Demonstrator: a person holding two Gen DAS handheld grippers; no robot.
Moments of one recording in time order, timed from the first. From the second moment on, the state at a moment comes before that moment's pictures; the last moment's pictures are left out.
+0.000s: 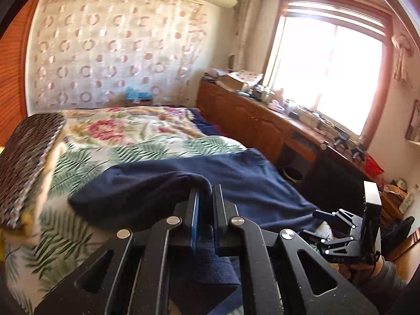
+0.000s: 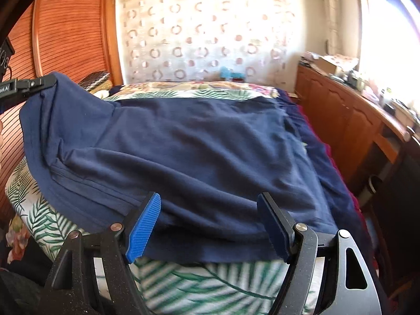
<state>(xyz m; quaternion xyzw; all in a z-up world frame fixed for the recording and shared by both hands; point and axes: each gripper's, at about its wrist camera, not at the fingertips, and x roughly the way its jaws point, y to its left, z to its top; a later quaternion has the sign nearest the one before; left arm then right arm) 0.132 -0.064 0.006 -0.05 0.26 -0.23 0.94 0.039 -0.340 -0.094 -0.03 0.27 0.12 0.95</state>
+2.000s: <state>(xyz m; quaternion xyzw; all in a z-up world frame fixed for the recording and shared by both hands) 0.117 -0.064 -0.031 0.03 0.30 -0.20 0.93 0.059 -0.311 -0.061 -0.02 0.27 0.17 0.95</state>
